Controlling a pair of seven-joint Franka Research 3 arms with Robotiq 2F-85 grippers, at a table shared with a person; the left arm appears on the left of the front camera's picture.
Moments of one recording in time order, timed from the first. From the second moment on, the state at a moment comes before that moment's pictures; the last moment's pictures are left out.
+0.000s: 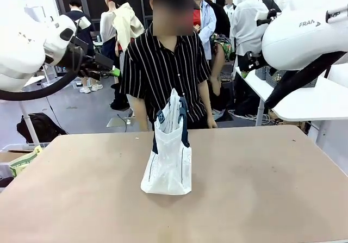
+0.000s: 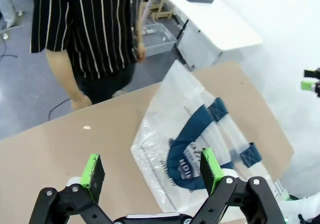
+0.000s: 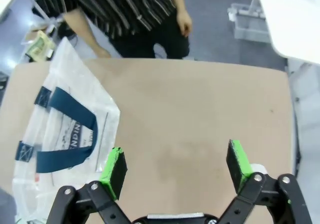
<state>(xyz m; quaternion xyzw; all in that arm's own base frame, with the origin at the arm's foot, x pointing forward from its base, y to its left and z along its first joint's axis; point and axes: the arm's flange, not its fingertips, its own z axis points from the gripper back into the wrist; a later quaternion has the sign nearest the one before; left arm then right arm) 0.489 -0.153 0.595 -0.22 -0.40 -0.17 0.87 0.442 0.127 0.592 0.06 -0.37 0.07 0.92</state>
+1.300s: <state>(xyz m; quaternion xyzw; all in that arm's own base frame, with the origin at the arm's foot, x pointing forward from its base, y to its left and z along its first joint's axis) 0.570 -0.298 0.500 -0.31 -0.20 -0.28 0.89 0.484 0.309 0.518 0.19 -0.13 0.17 0.96</state>
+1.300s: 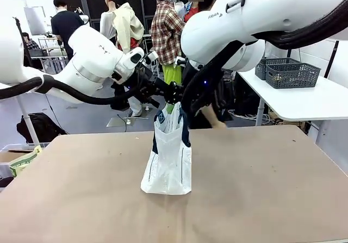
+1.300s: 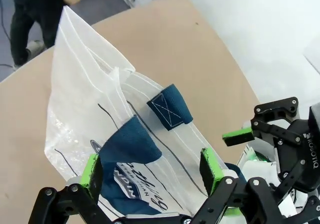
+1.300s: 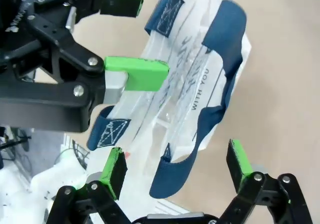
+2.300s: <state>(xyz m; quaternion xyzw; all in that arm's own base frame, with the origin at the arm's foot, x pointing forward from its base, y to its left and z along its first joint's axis) 0.565 -0.307 0.488 -0.28 -0.17 -0.29 0.90 0.487 0.305 0.503 0.14 -0.11 0.18 0.97</state>
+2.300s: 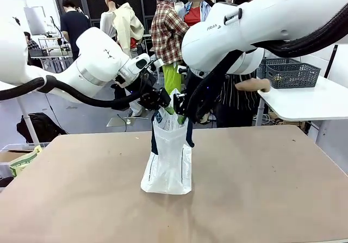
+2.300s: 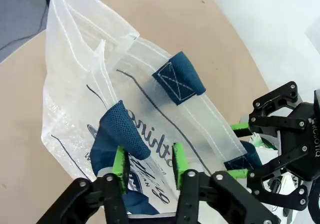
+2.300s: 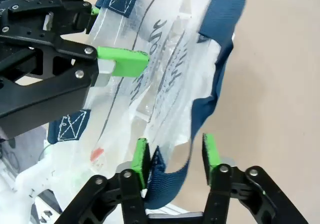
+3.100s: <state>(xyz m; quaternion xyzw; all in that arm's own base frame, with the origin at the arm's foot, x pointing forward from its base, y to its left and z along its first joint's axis) 0.568 -0.296 0.495 -0.28 -0.18 -0.28 0.90 0.489 0.299 0.507 0.11 -0.13 0.16 0.97</state>
